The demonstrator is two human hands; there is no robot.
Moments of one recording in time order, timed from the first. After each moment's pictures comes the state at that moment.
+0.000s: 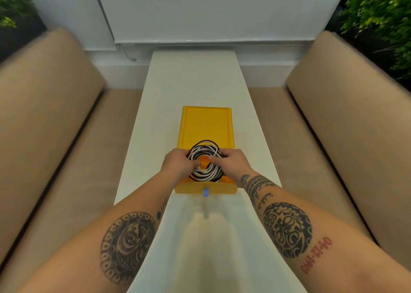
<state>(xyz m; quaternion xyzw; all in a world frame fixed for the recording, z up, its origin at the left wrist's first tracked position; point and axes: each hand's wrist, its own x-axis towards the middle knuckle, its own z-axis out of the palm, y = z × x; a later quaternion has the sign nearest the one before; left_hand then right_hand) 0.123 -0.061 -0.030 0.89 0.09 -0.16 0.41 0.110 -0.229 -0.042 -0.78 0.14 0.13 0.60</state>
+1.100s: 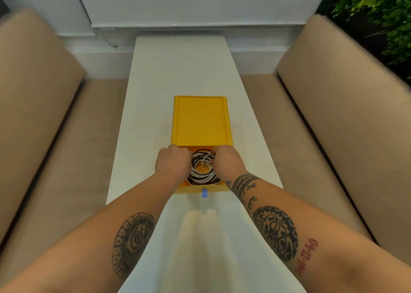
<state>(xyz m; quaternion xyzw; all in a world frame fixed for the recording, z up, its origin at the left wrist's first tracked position) 0.138 -0.054 -0.067 0.99 -0.15 -0.04 -0.04 0.121 -0.214 -0.065 -0.98 0.06 0.10 0.19</state>
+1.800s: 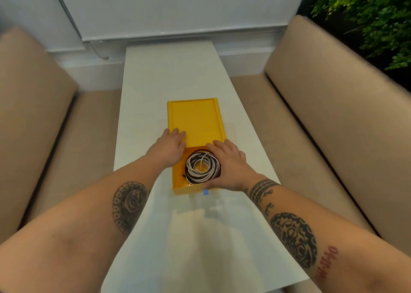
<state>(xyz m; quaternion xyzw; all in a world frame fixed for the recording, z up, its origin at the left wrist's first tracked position) 0.188 -0.031 -0.051 0.96 -0.21 -0.16 0.12 0.077 -0.242 -0.043 -0.97 -0.06 0.12 0.22</state>
